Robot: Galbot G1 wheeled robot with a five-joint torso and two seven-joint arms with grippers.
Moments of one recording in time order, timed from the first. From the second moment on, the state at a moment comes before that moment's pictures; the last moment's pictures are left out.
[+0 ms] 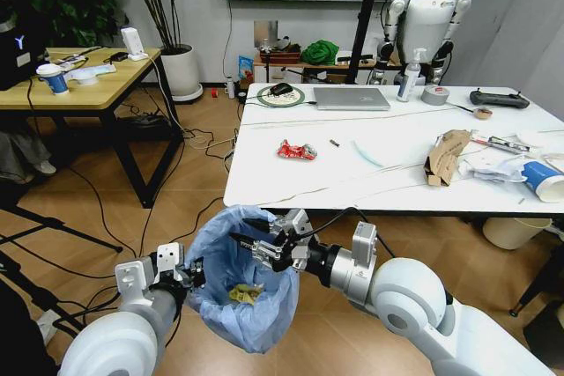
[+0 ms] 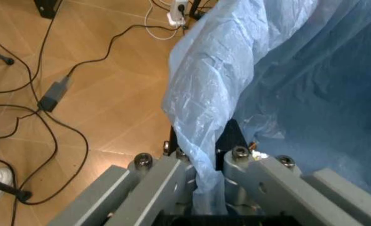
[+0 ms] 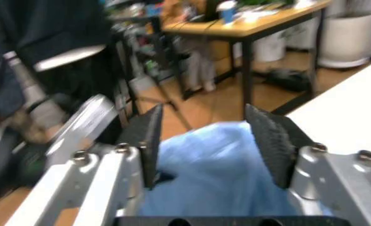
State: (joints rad) left arm 1.51 -1.04 -0.43 -2.49 -1.14 0.74 -0.88; right arm -0.97 0.97 -0.03 2.26 0.79 -0.47 -0.09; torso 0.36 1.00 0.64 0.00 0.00
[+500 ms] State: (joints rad) left arm 1.53 -1.04 -0.42 -2.50 -1.13 0.74 -0.88; right arm -0.68 1.08 0.06 2.00 0.93 -0.54 0.44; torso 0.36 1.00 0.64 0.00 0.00
